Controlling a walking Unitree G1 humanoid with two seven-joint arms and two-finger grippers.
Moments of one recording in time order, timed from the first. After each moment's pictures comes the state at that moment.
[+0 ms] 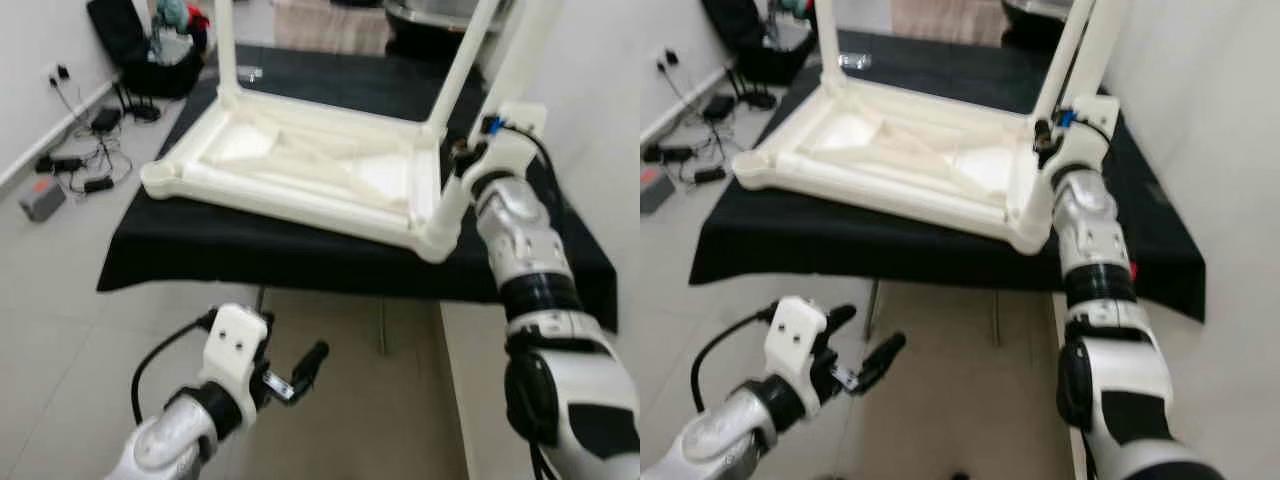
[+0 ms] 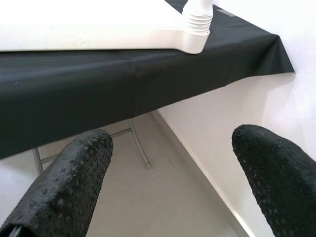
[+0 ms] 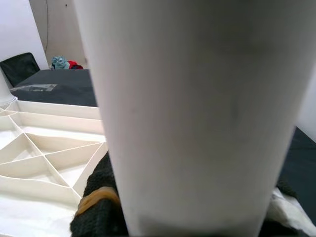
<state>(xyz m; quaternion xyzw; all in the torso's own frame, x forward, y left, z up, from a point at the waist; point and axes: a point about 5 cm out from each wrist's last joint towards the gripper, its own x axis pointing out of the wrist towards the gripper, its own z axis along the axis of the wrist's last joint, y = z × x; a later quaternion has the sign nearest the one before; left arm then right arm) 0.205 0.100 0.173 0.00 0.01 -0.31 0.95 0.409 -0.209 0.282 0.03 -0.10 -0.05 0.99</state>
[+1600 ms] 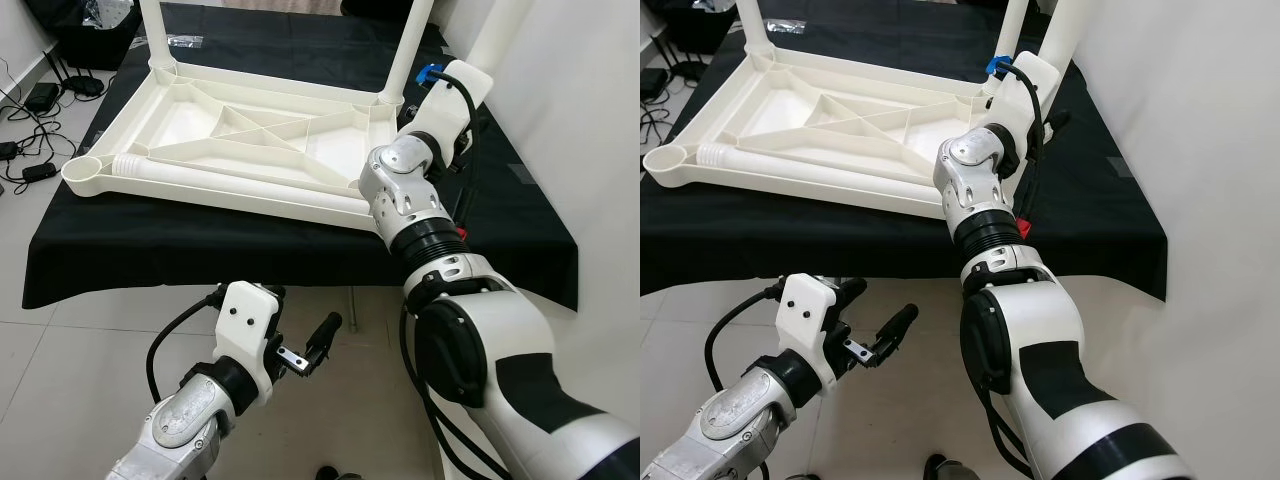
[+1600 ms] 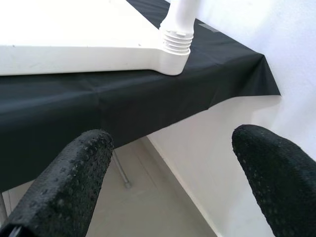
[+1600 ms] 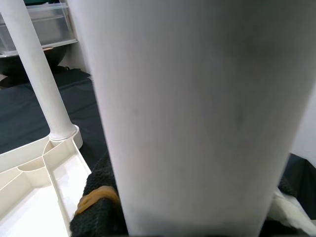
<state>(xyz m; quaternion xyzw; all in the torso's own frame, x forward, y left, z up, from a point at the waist) 0.211 0.088 0.184 -0.03 -0.02 -0.30 0.95 0.407 -0.100 0.308 0.11 -0.09 -0.36 0.92</state>
